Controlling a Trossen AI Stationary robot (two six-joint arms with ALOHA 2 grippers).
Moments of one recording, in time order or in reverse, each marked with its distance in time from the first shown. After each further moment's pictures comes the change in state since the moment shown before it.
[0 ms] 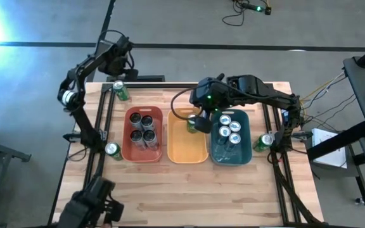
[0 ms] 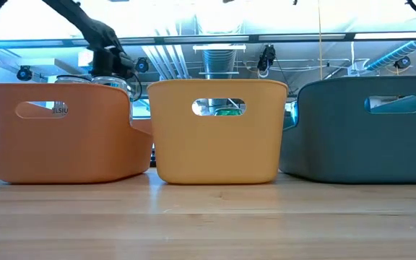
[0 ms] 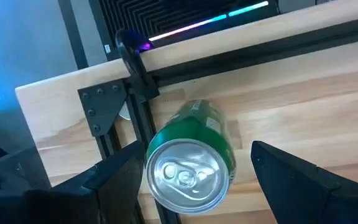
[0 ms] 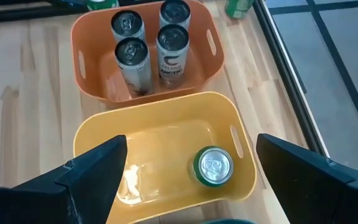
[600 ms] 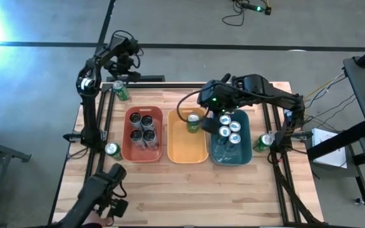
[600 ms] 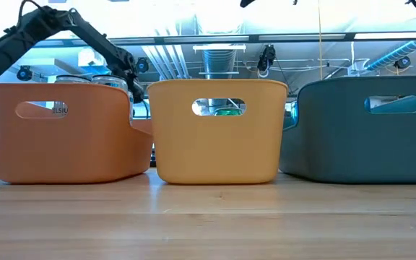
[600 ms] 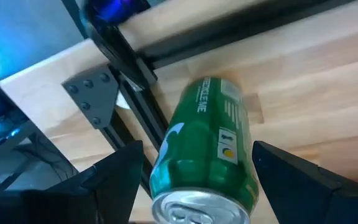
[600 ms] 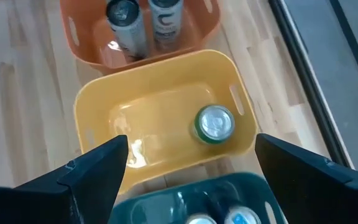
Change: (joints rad) left arm 0.027 0.374 0.358 -0.335 0.009 0.119; right arm 0.011 -0.024 -0.001 -0.149 0.005 0.095
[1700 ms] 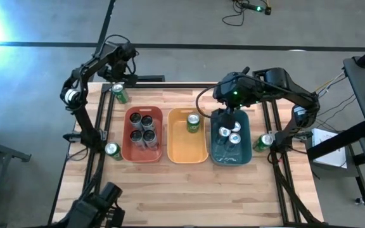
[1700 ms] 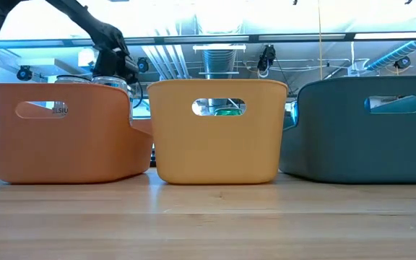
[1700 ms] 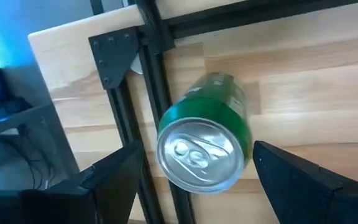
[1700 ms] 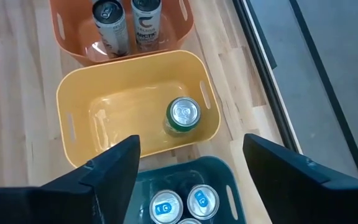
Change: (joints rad) left arm -0.073 -0.318 -0.316 0.158 -0.071 -0.252; right arm -0.003 -0.123 0.000 -0.079 0.074 -0.083
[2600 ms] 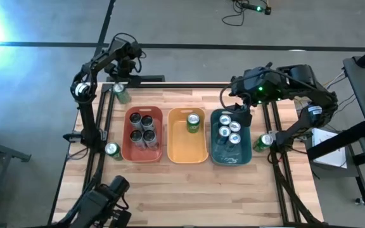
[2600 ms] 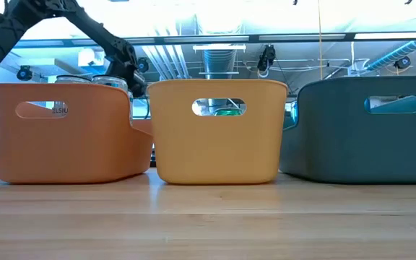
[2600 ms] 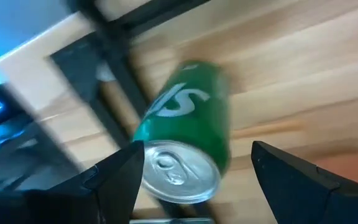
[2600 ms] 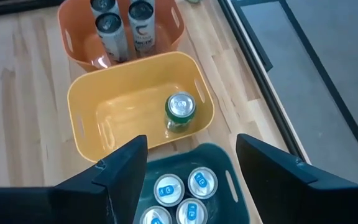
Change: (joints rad) left arm -0.015 0.179 0.172 -0.143 0.071 0.192; right arm 0.000 -0.166 -0.089 -0.001 0.001 0.064
